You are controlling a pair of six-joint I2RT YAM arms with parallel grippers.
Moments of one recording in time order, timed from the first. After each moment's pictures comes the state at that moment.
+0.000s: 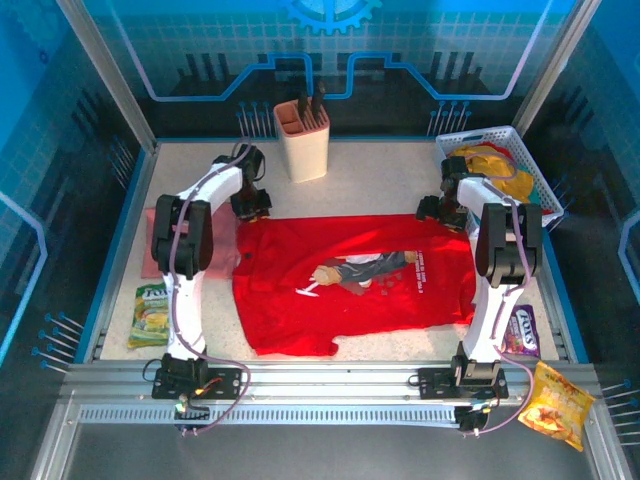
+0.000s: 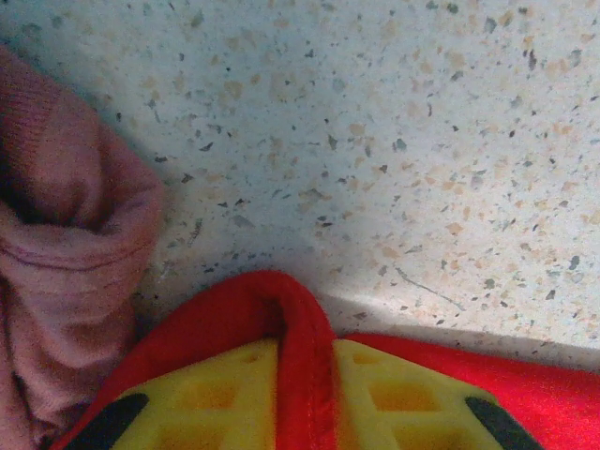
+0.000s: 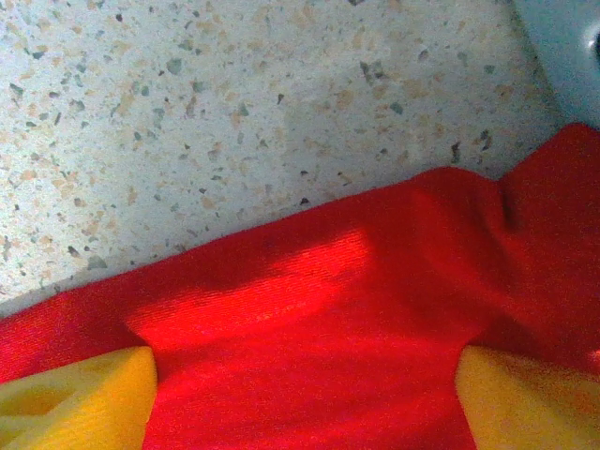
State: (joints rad) left arm -0.13 2.21 1.75 -0.94 0.07 -0.51; right arm -0.03 2.04 1.45 -0.72 0.00 0.34
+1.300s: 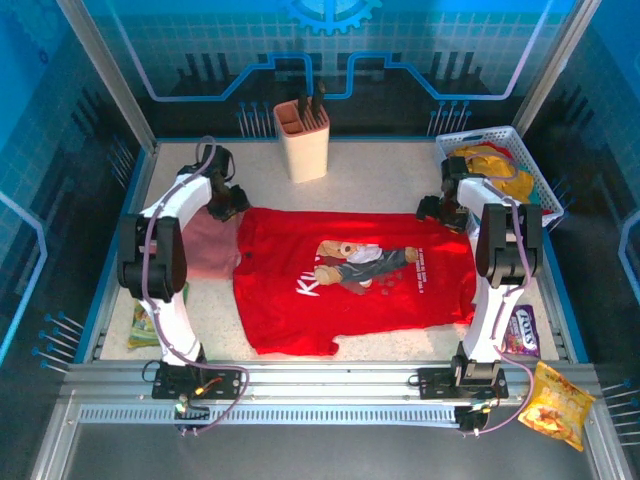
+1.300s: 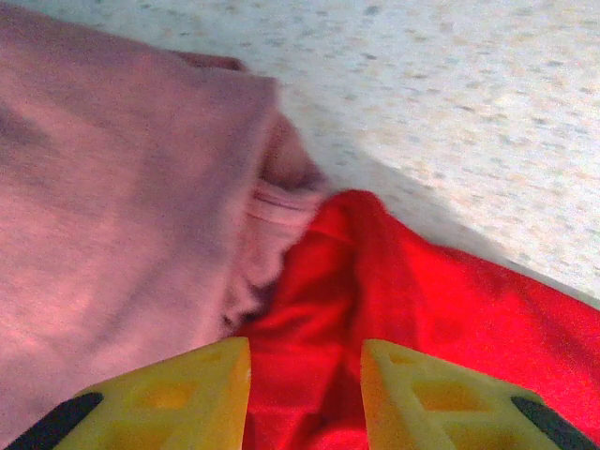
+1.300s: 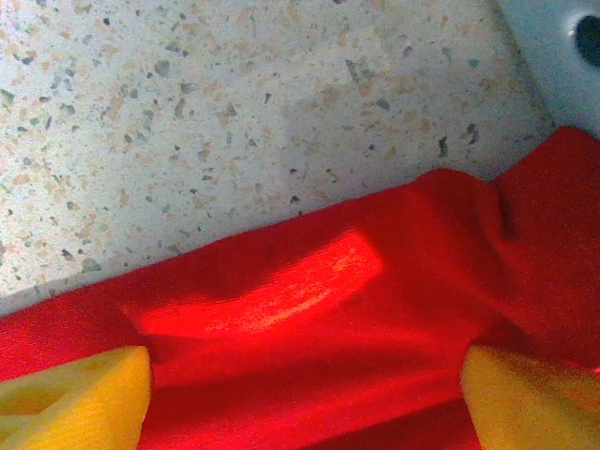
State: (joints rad) left arm -0.04 1.90 1.46 -0.74 0.11 -0.56; right arm -0.03 2.04 1.44 -0.72 0.01 0.36
